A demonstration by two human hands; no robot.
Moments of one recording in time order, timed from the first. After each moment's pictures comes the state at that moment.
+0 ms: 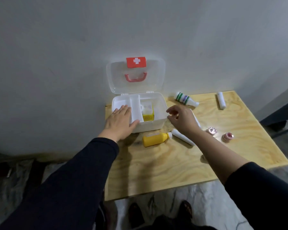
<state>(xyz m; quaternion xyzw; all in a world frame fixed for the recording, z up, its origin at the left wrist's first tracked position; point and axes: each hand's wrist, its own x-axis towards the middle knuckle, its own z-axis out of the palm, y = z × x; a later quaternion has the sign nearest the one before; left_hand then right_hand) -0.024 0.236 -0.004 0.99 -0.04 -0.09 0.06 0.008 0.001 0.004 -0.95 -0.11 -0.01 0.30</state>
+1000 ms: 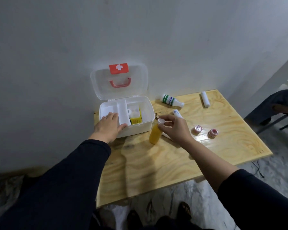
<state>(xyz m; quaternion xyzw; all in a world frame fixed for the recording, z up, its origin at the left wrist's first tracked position) -0.023 0.228 0.003 0.99 -0.01 -0.13 0.07 -0.031 -0.021 0.001 -0.88 -0.01 0.01 0.47</state>
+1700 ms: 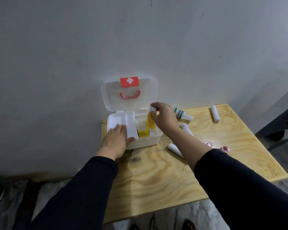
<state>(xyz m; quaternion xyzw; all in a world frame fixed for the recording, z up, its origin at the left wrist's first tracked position) -0.026 0.223 0.009 0.99 0.01 -0.12 0.10 0.049 0.047 0.037 -0.93 -0.10 -0.09 0.35</state>
